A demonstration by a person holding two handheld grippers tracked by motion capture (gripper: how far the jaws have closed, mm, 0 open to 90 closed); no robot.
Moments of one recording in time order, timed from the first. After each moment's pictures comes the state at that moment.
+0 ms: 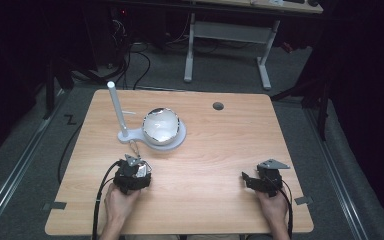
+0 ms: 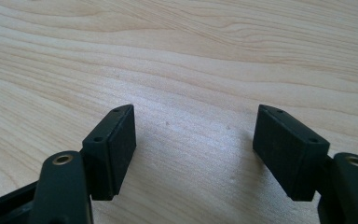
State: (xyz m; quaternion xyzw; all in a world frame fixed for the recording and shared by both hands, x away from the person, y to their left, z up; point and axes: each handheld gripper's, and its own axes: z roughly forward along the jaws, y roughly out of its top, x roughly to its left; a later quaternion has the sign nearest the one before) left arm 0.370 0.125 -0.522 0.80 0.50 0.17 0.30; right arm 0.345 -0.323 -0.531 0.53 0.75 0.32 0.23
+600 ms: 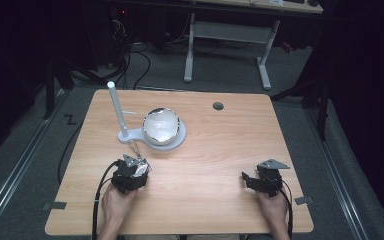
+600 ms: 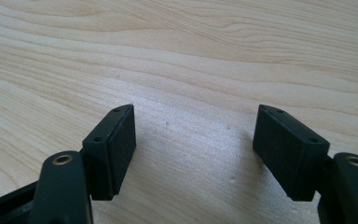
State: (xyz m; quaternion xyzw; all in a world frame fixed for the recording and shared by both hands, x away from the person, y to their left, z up) left arm 0.369 0.131 -0.523 0.80 0.49 0.18 0.30; right arm 0.345 -0.323 -0.531 0.53 0.75 0.32 0.23
